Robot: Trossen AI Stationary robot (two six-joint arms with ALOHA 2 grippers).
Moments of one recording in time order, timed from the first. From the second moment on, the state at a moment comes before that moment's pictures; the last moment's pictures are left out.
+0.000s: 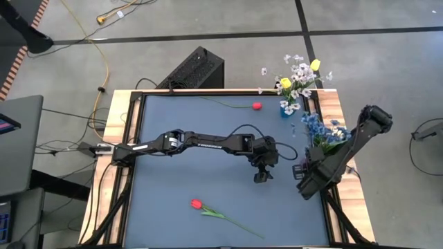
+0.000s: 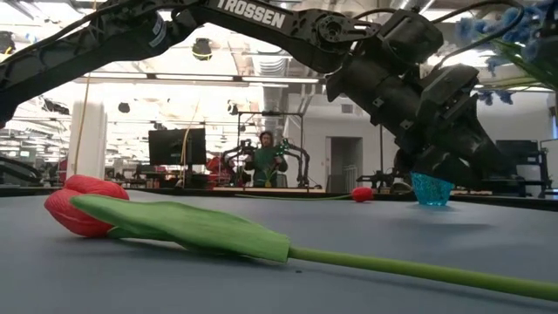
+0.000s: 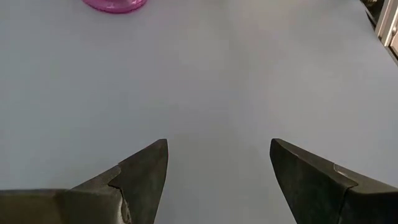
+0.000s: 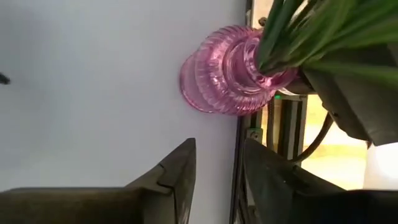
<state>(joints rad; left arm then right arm) 0.01 2.63 2.35 -0.46 0.36 -0.01 0.75 1.28 0.95 -1.57 0.09 2.23</state>
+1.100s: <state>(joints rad) 0.01 2.63 2.35 -0.41 0.35 -0.01 0.70 1.02 0.96 -1.47 0.18 1.33</state>
